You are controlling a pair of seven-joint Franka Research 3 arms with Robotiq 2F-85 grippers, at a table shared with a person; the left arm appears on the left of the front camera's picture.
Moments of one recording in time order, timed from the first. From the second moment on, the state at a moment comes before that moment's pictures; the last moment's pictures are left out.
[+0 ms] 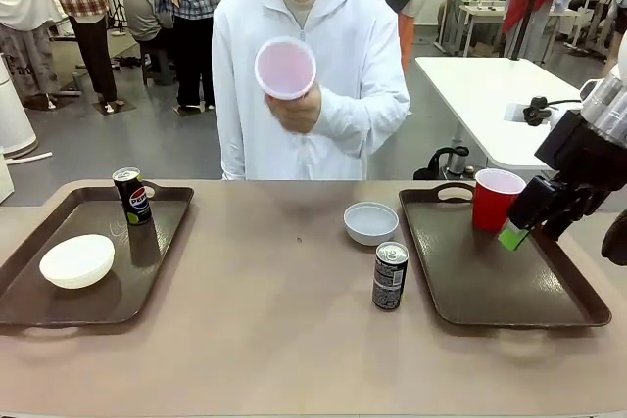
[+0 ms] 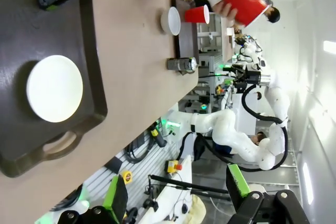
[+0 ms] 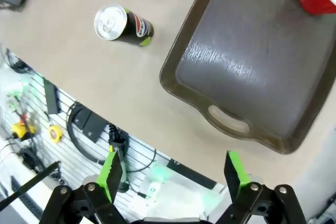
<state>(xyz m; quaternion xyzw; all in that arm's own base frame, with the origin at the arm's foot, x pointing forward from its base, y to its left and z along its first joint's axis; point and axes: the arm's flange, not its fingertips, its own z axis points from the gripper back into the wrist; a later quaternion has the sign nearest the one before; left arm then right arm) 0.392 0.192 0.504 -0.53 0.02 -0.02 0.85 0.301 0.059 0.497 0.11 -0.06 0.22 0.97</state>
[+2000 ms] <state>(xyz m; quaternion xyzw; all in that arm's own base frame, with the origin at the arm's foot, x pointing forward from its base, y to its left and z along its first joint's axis) 0.392 0.192 0.505 -0.53 0.02 -0.02 0.85 0.443 0.201 0.469 -0.01 -0.10 0.23 0.97</state>
